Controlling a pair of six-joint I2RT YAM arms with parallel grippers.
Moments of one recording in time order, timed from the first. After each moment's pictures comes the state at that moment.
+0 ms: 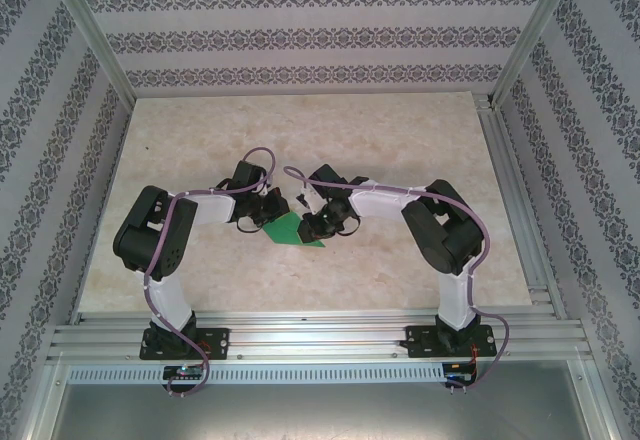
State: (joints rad) left arm -0.37 1.83 0.88 -0.02 0.46 -0.82; right arm 0.71 1.97 1.20 -0.47 -0.49 0.28
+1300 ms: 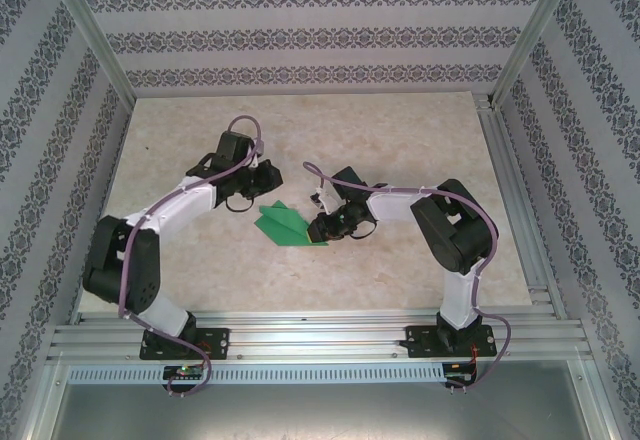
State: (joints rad) left arm -0.36 1.56 1.06 -0.31 0.39 -0.71; right arm 0.61 1.93 1.04 -0.28 -0.68 0.27
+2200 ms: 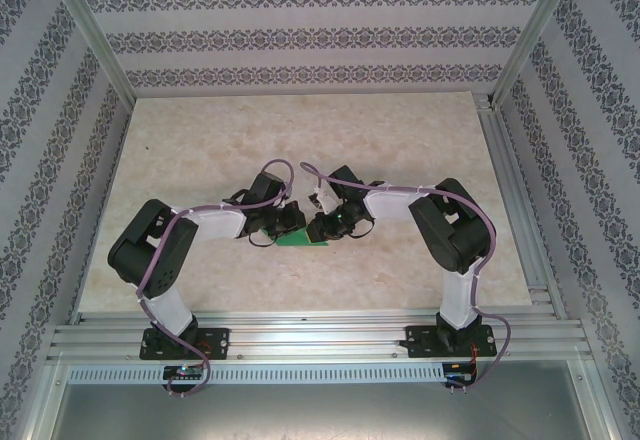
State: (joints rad) left arm -0.55 1.73 0.82 -0.01 0.42 -0.88; right arm 0.63 1.94 1.07 -0.34 -0.64 0.27
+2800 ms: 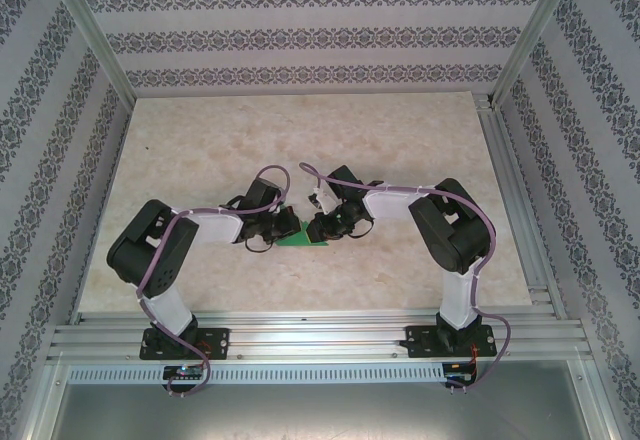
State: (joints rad) left arm -0.52 1.72 0.75 0.04 0.39 -0.87; right arm 0.63 1.94 1.08 -0.36 -0.63 0.27
